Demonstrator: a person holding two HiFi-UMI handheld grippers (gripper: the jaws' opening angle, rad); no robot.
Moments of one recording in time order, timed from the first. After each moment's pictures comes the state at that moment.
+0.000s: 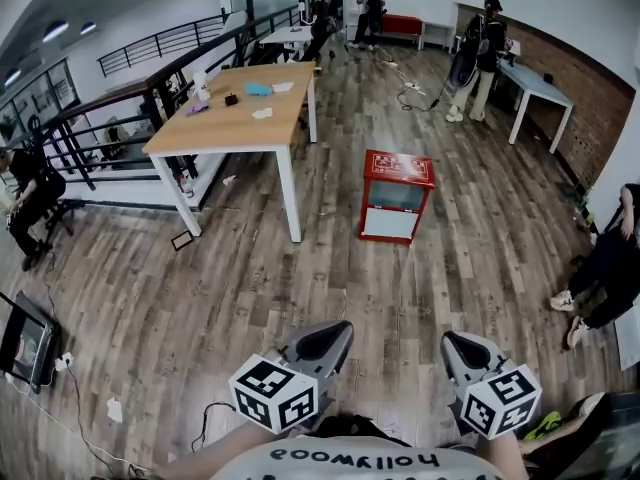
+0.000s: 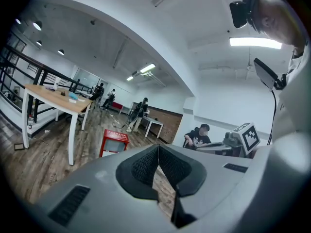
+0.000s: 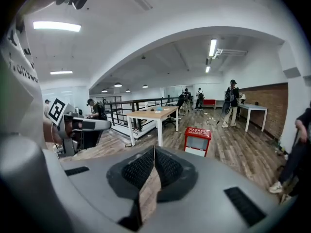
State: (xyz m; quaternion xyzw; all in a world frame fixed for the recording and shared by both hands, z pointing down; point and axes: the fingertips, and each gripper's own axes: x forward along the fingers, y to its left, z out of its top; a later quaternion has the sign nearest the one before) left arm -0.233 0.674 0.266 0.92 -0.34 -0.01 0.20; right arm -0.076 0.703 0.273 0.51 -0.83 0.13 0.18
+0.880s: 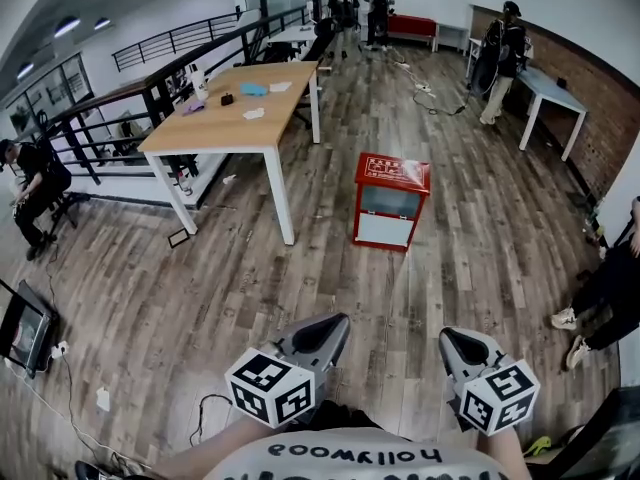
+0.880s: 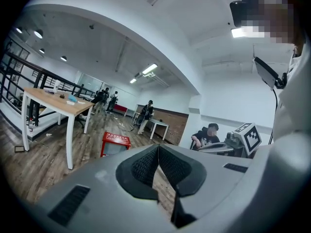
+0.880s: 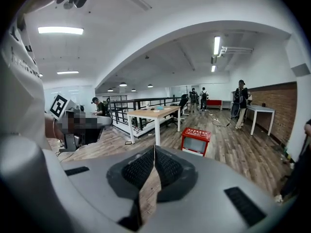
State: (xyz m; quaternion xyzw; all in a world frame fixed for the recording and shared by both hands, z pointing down) left arm -0.138 0.617 0.278 0.91 -0.38 -0.01 0.19; right arm 0.023 0.641 0.294 0.48 -0.85 0.12 0.19
